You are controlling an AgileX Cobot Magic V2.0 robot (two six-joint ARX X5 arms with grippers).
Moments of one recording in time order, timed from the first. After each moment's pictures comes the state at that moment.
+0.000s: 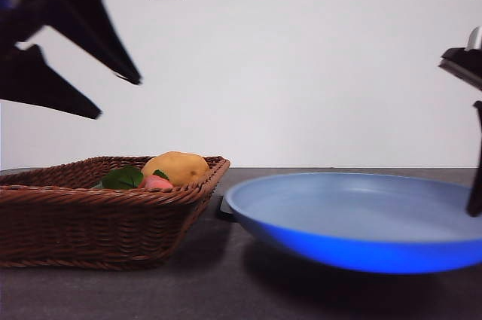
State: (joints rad) left arm -0.47 1.08 0.72 -0.37 0.34 -0.33; right arm 0.18 1.14 0.59 -0.58 -0.40 0.28
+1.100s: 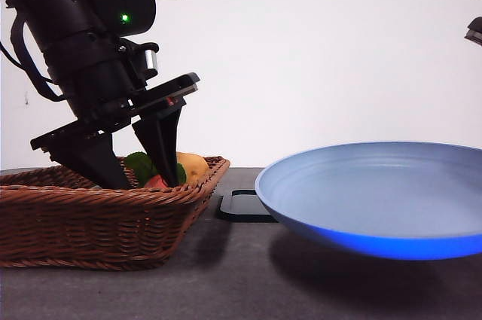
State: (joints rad) left arm -0.52 1.62 1.03 -0.55 0.20 -0.36; right arm 0.18 0.98 0.59 -0.63 -0.30 0.24
